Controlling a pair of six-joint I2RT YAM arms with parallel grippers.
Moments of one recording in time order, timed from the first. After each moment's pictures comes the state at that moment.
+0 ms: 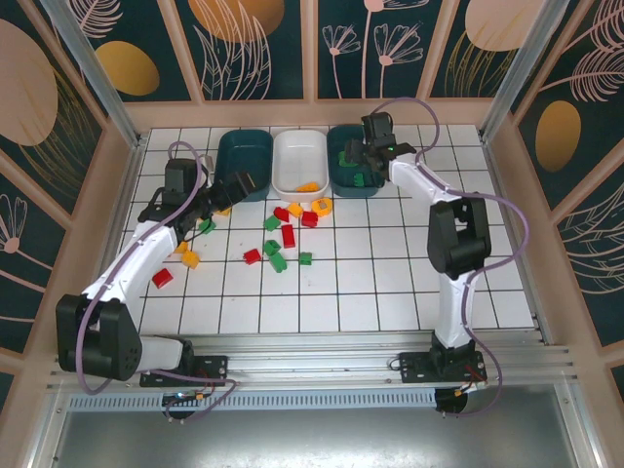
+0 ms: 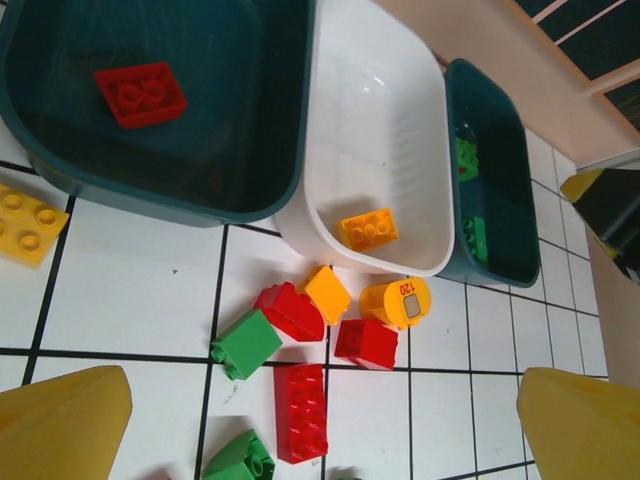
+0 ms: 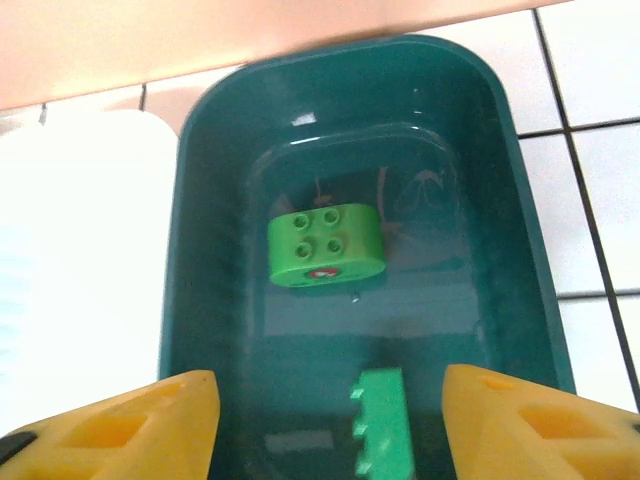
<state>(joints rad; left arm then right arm) -0.17 1.33 0.98 -0.29 0.31 -0.66 0.38 2.01 1.66 -0.38 0.12 0.40</state>
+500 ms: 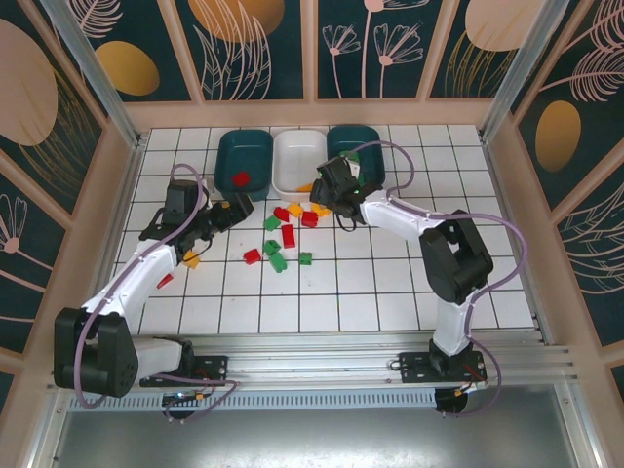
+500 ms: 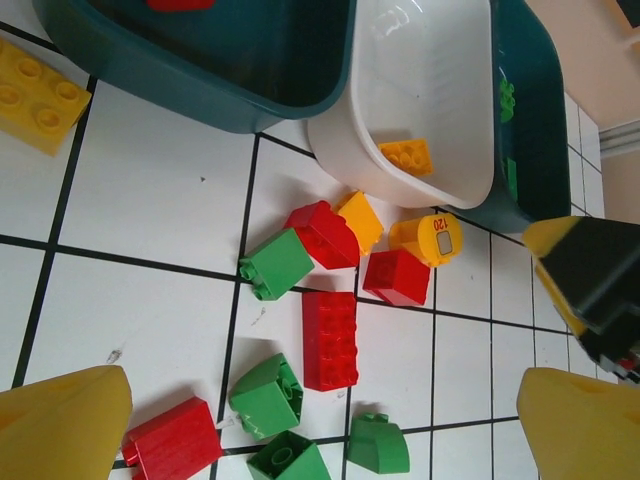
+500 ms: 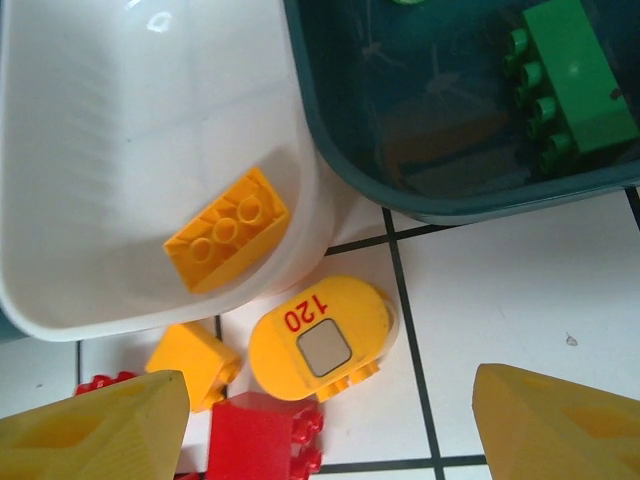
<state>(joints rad) -0.17 1.25 0.82 -0.28 0.34 -0.69 0.65 1.89 1.36 -0.32 0.25 0.76</state>
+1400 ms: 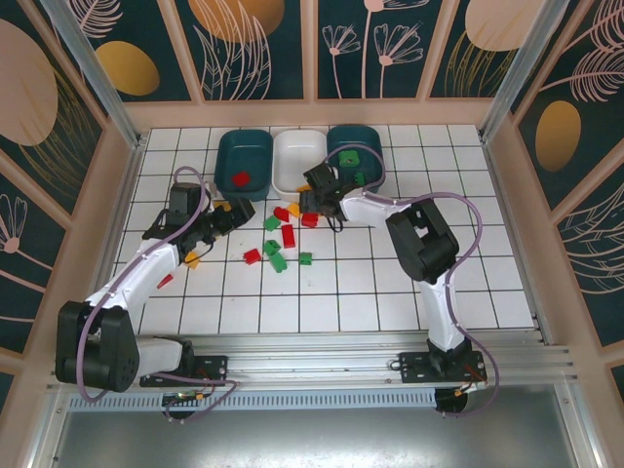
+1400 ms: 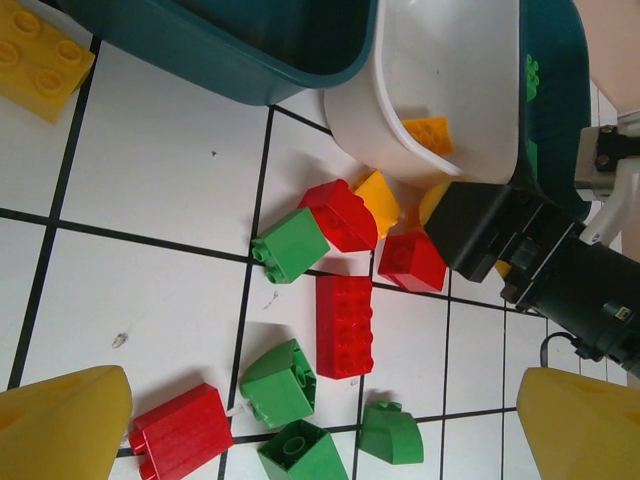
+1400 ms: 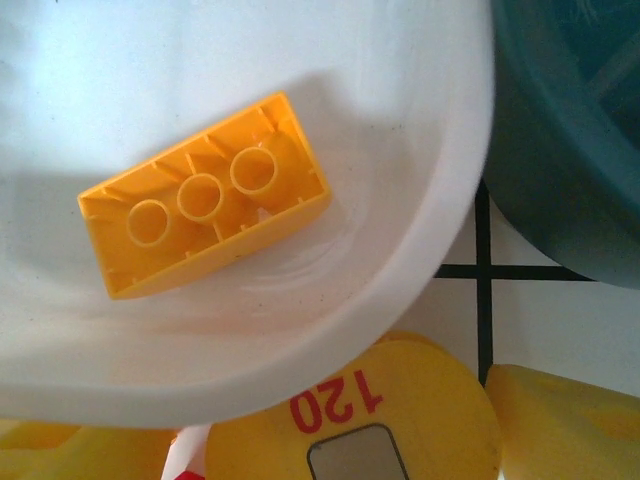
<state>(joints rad) -0.17 1.28 0.80 -0.27 0.36 -0.69 0.65 2.15 1.51 -0.29 0.20 0.54</state>
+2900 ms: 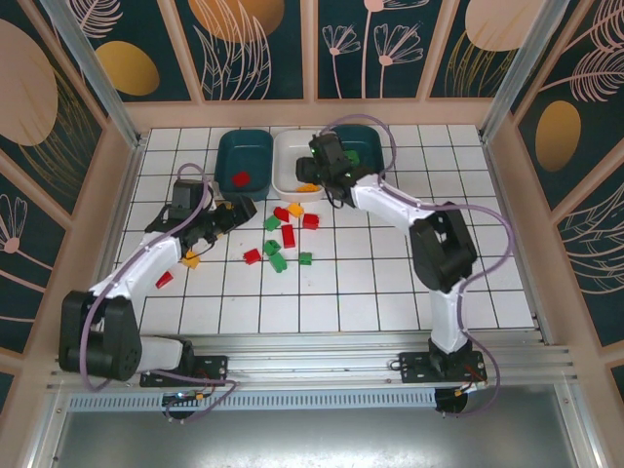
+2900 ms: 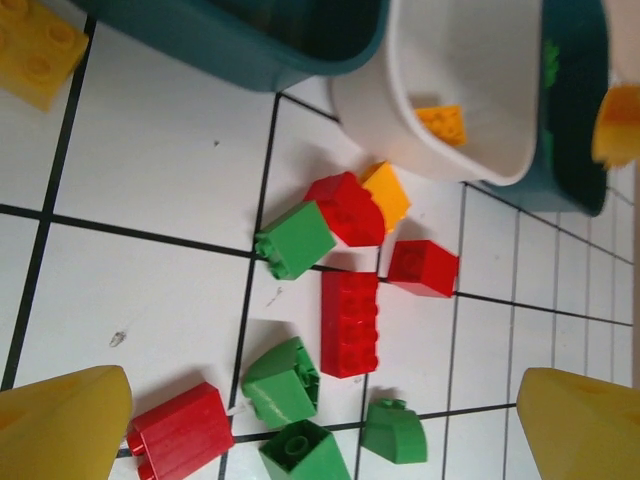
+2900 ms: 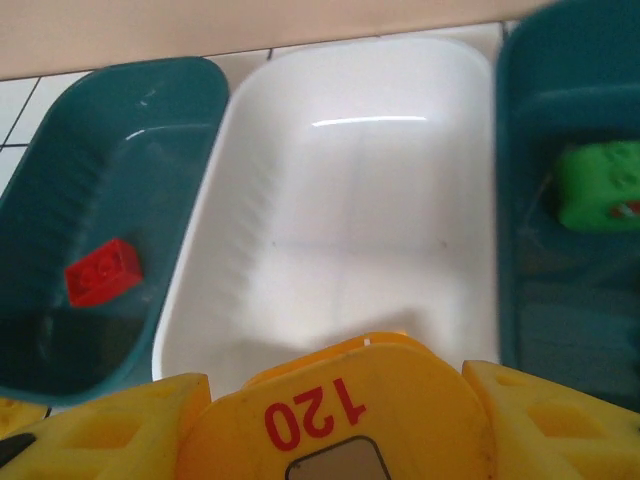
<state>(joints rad) -0.17 1.37 0.85 -0.30 0.38 -0.68 0.63 2.05 1.66 -0.24 0.16 0.43</state>
